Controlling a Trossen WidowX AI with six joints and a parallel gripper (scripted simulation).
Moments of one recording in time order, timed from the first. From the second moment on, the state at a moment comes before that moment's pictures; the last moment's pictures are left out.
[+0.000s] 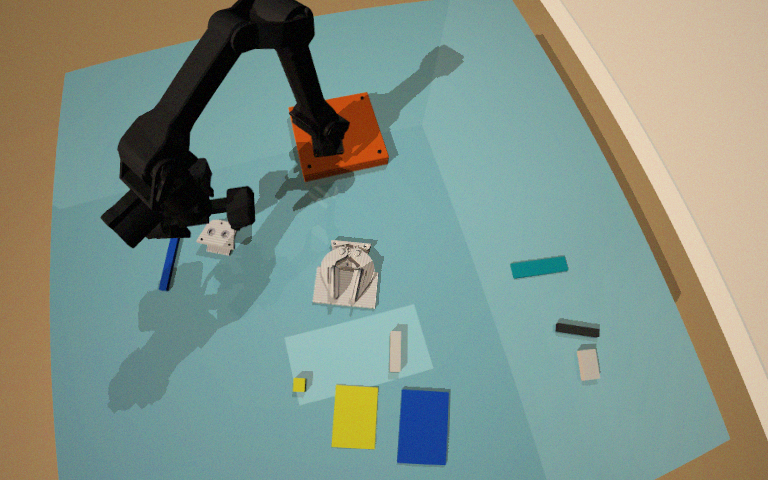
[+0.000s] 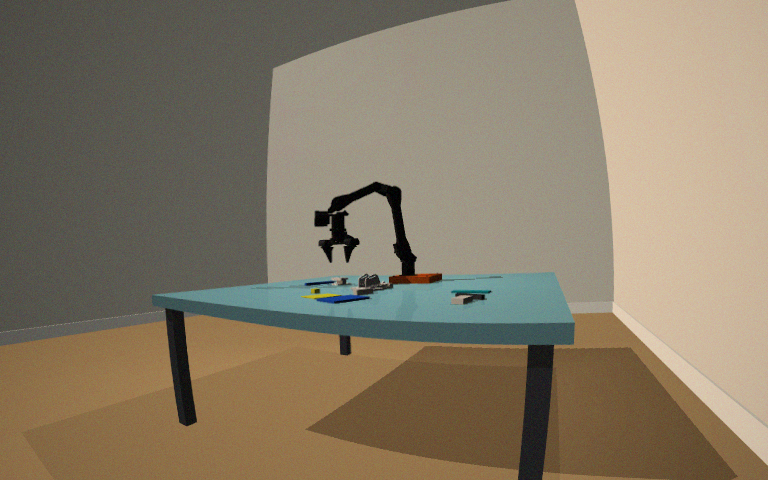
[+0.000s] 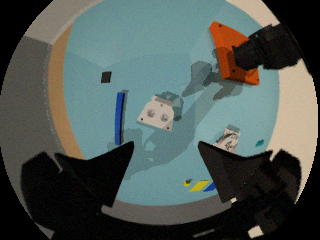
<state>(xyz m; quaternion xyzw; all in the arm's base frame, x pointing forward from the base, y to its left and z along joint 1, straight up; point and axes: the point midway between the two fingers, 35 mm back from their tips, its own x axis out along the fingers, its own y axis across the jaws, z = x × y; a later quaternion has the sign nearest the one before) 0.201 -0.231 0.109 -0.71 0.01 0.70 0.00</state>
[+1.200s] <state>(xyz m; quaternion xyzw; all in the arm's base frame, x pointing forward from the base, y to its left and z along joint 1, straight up) 0.184 -0.248 0.058 -0.70 0.13 0.69 0.11</state>
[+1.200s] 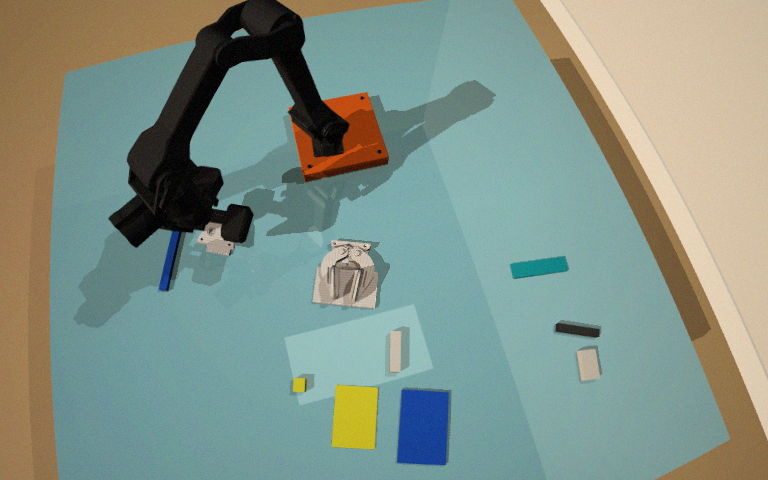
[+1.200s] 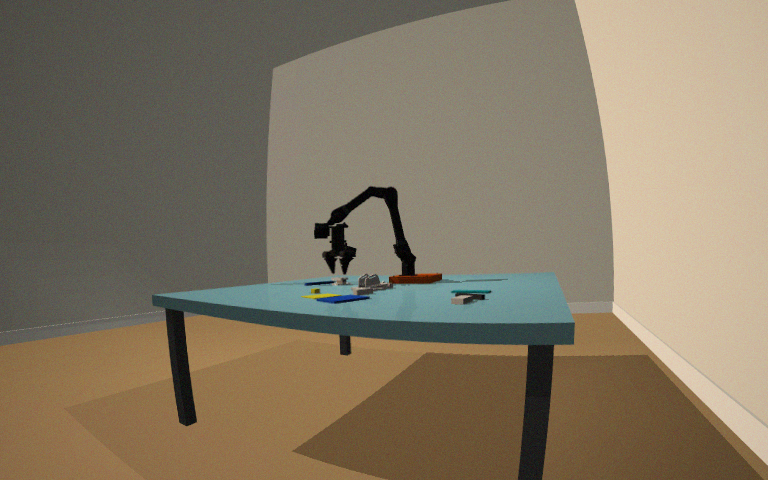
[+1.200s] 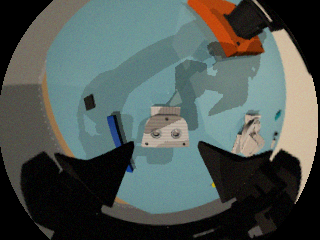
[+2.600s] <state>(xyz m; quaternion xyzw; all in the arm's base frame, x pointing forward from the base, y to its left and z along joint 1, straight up) 0.183 -0.248 0.021 -0.70 0.13 0.69 0.12</state>
